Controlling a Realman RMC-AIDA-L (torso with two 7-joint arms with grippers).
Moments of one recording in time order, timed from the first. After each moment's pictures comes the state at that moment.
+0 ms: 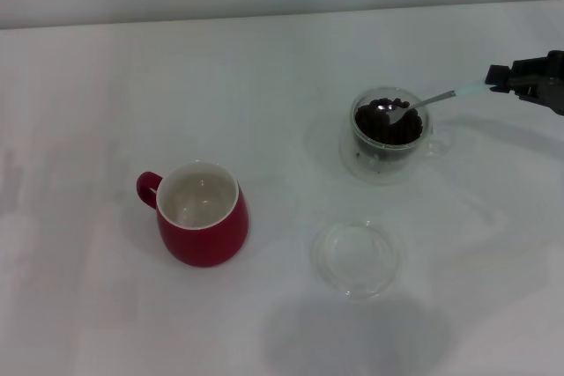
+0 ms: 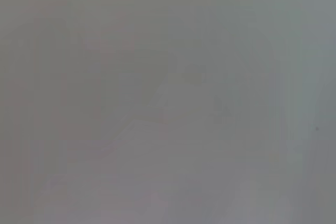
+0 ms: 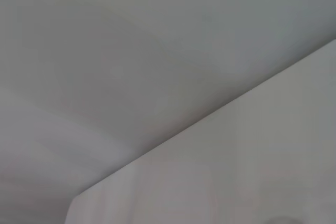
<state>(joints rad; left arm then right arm) -0.30 -2.08 2.83 0.16 -1.45 1.45 -0.31 0.66 1.91 -2.82 0.62 0.37 -1.64 2.14</state>
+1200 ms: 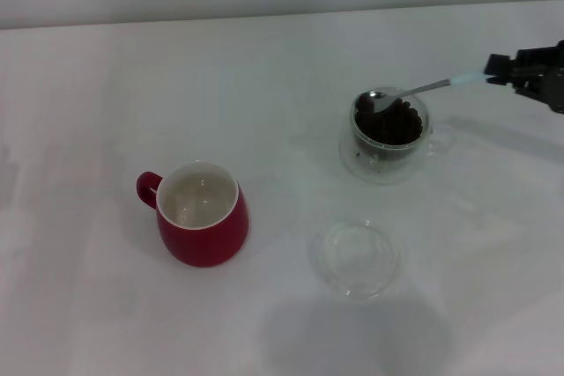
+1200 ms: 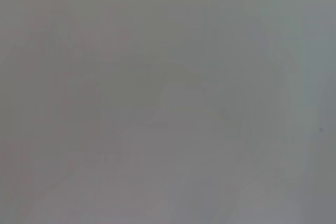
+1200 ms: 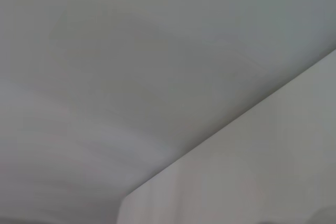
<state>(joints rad) -0.31 -2.08 2.83 0.12 -1.46 1.45 -0.31 0.63 1.87 -2.82 0.52 0.44 -1.71 2.17</state>
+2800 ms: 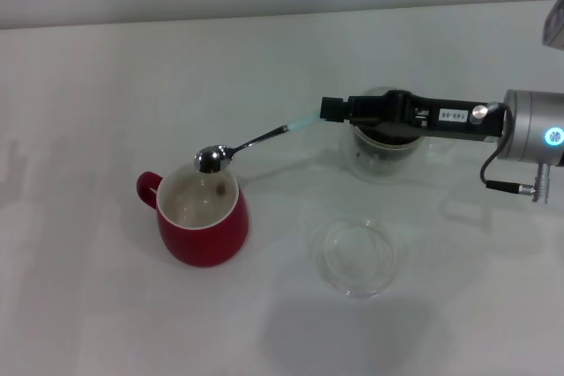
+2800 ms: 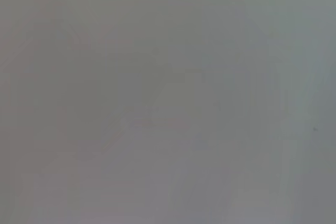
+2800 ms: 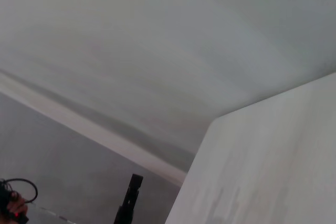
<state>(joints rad) -0.33 -2.08 2.83 0.13 -1.46 1.43 -0.31 0.74 2.01 -2.82 0.30 0.38 -1.65 1.84</state>
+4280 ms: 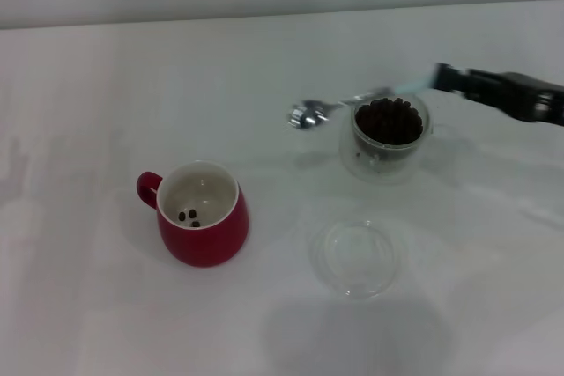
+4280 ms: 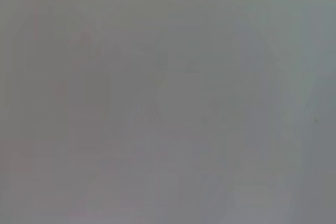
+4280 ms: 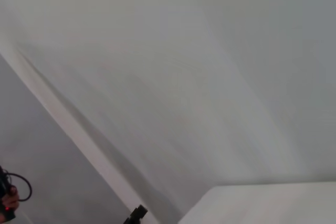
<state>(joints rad) -0.34 -2.08 2.83 0.13 -1.46 1.40 -0.31 0.57 1.87 -2.82 0.28 0.51 -1.85 1.48</state>
